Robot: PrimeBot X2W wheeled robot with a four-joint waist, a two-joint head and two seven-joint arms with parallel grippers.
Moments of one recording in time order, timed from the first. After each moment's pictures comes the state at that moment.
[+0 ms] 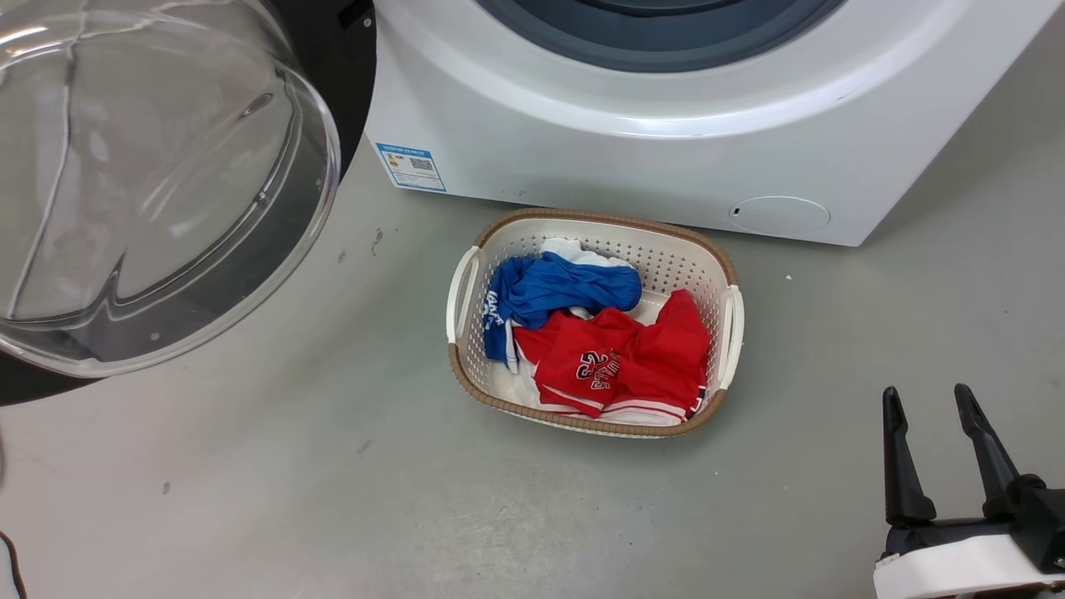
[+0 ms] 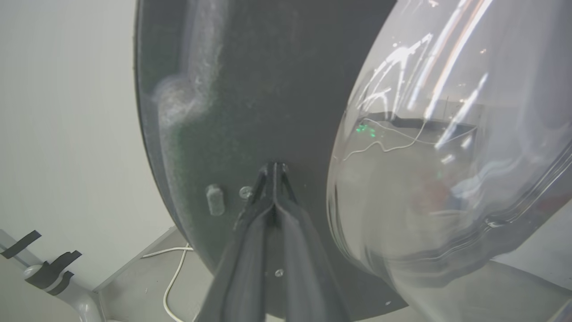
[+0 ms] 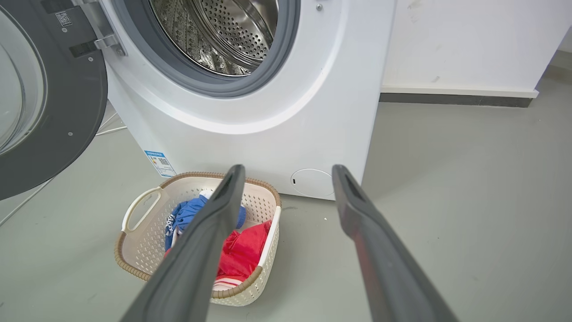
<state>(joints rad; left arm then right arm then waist) -0.34 0.50 0.33 0.52 -0.35 0.07 -0.27 0.06 -0.05 -0.11 0.02 0.07 0.13 -0.26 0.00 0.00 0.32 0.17</state>
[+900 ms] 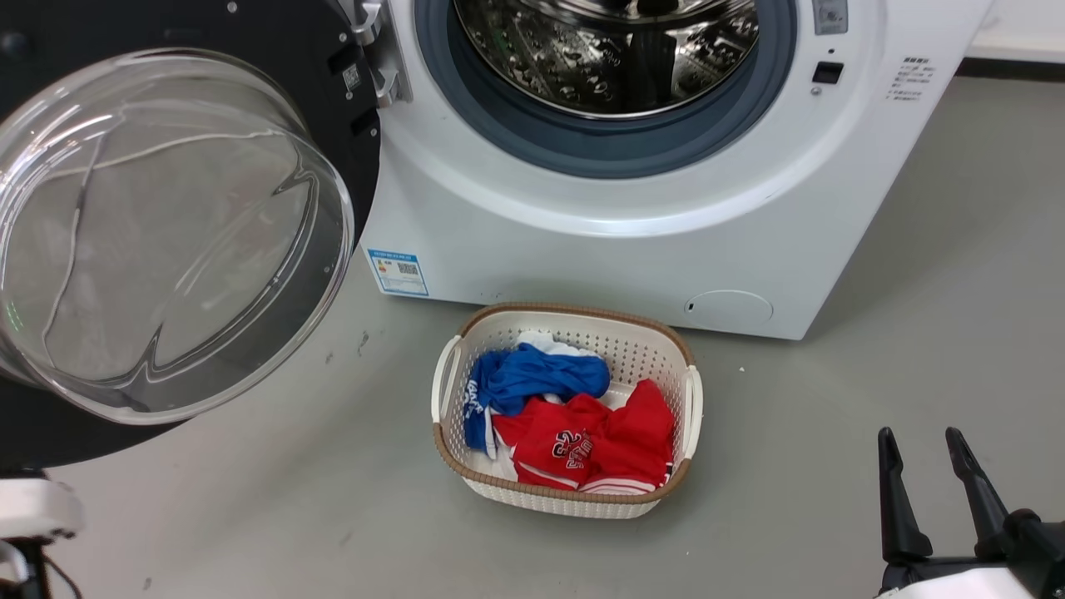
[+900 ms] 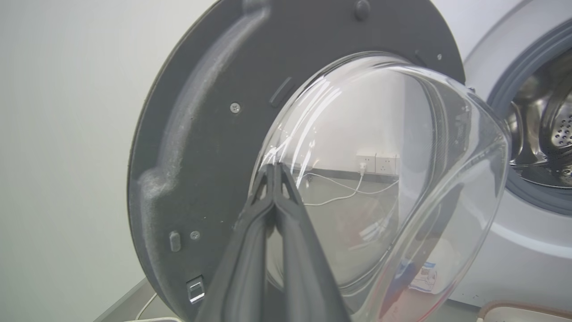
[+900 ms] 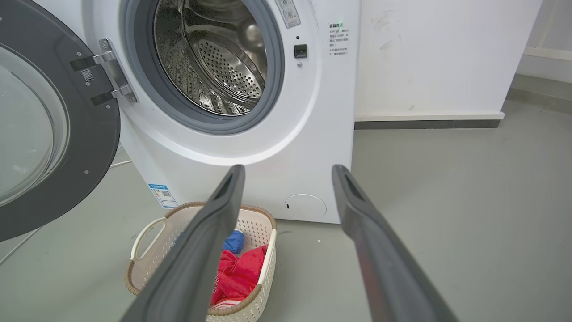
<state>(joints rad) -0.15 0.31 0.44 0.21 -0.13 -0.05 -0.27 0.11 -0.05 -0.11 0.06 0.13 0.13 -0.26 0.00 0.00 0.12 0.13</state>
